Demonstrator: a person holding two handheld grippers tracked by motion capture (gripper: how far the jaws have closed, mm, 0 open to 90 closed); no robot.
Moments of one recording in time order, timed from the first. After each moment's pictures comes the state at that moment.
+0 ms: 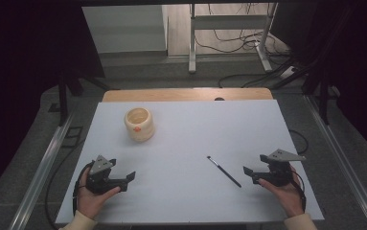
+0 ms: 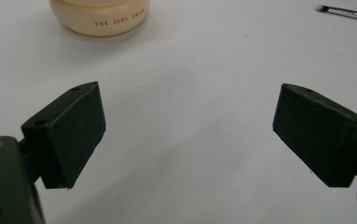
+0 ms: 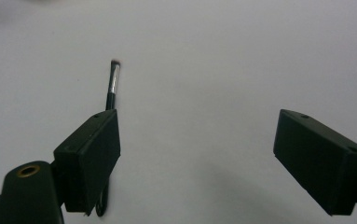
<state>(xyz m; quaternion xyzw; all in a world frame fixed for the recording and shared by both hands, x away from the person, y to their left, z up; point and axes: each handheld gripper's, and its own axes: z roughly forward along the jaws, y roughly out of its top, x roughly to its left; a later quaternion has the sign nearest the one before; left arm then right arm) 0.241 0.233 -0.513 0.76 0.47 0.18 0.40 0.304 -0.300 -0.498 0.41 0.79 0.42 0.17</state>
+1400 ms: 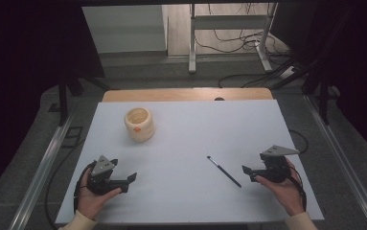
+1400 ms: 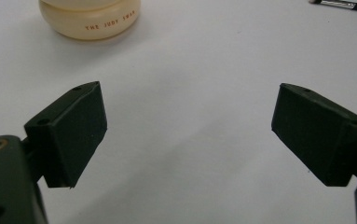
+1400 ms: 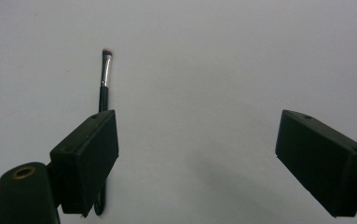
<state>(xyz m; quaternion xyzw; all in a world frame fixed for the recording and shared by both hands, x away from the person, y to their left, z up) 0.238 0.230 -0.511 0.78 0.45 0.19 0.40 0.311 -0.288 -0.485 0.42 0.81 0.36 0.18</state>
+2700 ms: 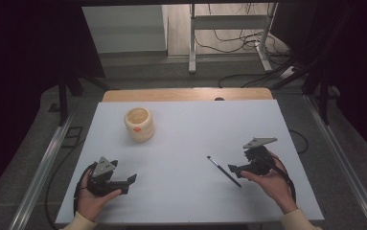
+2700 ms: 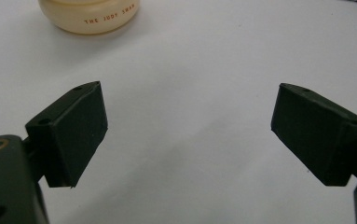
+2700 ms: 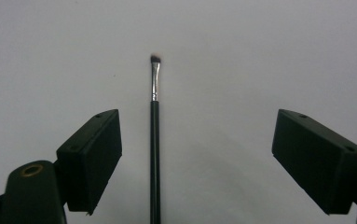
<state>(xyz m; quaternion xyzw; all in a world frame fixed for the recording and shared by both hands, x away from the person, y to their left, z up) 0.236 0.229 -0.513 0.78 0.45 0.19 0.39 0.323 -0.239 -0.464 0.39 0.86 0.31 0.13</state>
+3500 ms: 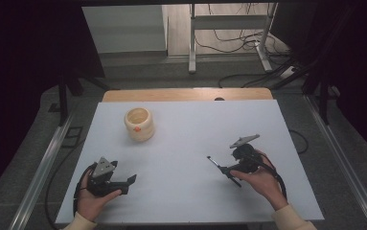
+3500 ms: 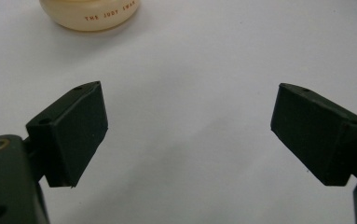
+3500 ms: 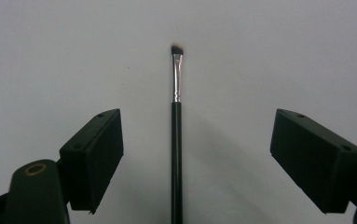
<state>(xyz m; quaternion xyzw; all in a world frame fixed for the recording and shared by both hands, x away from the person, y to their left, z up) 0.235 0.229 -0.514 0.78 0.45 0.19 0.39 0.334 -0.208 -0.472 0.38 0.88 0.26 0.10</state>
